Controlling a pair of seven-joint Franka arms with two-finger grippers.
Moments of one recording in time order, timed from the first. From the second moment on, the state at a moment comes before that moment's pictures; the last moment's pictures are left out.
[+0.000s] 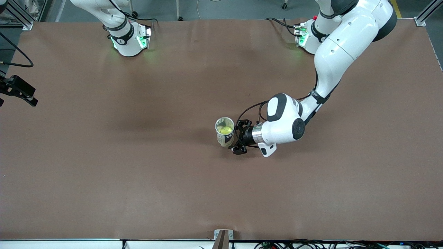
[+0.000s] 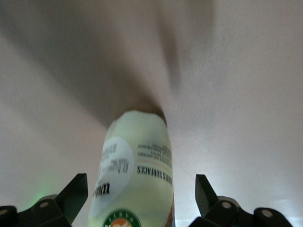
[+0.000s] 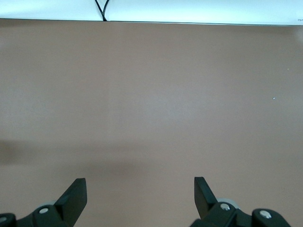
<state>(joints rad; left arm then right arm) -0.10 0.85 -0.58 -1.60 -0.38 2.51 -1.52 0.01 -0.03 -0.07 -1.59 -0.03 1.73 -0.07</state>
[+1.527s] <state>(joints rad) 0.30 0.64 -0.46 -1.59 0.24 2.18 -0.58 0.01 -0.02 -0.07 -1.59 -0.03 1.73 -0.07</state>
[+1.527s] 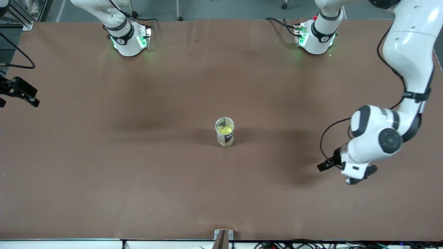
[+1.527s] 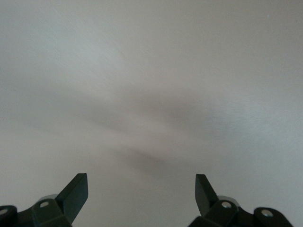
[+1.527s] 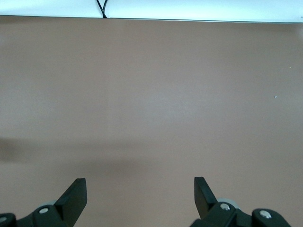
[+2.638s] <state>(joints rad) 0.19 0.10 -0.15 -1.45 0.00 1.58 0.01 0.01 -0.02 -0.07 -1.59 -0.03 1.73 -0.07</state>
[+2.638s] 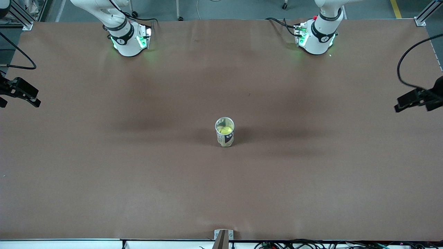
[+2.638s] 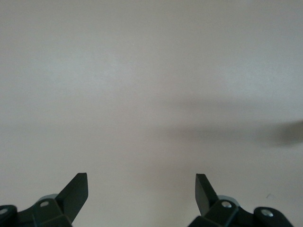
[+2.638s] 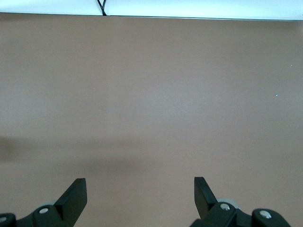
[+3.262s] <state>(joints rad) 0.18 0.05 -0.15 -1.45 0.00 1.57 0.01 0.01 -0.02 -0.07 -1.59 -0.03 1.73 -0.07</state>
